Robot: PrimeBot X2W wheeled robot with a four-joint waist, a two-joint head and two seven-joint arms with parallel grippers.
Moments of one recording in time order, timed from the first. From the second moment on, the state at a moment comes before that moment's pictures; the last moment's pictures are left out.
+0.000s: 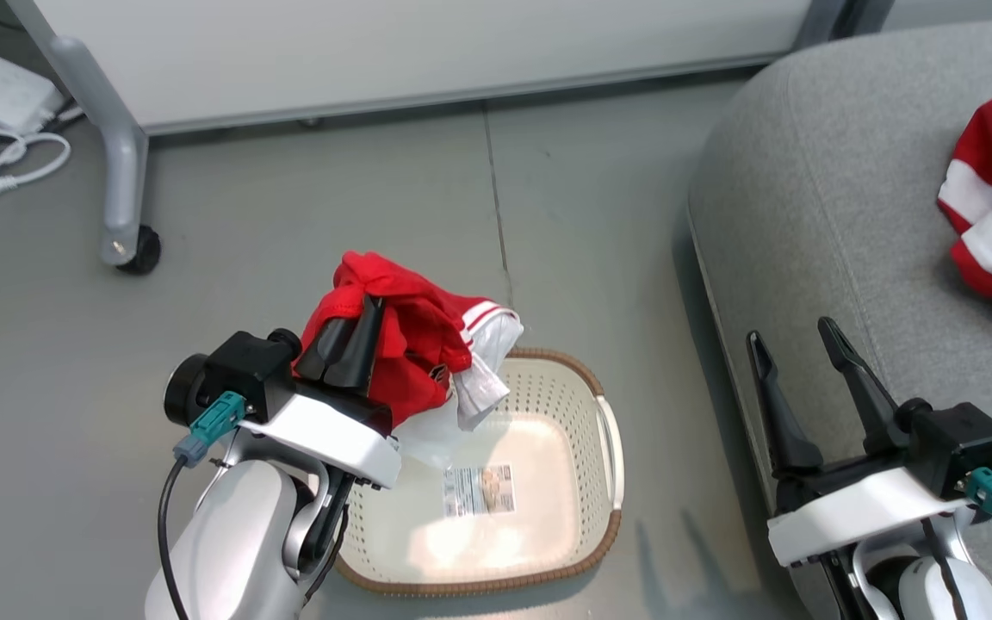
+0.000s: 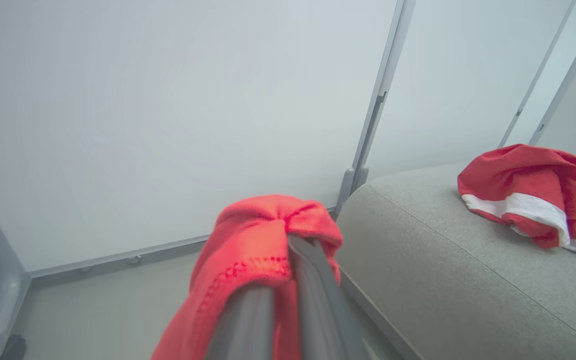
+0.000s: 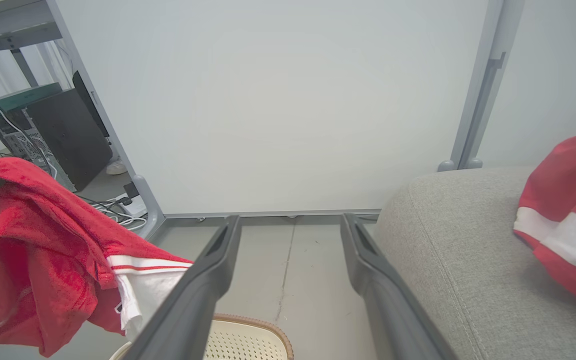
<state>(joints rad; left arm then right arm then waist) -0.40 0.11 -0.37 0.35 -0.36 -0.06 -0.26 -0.10 -0.05 0.12 -0.03 0.19 0.13 -0.06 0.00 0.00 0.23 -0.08</state>
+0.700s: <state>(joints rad) -0.25 0.14 -0.39 0.03 -0.35 -0.02 -0.22 0.04 -0.05 0.13 -0.03 0.21 0.13 -0.01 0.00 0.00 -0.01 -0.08</state>
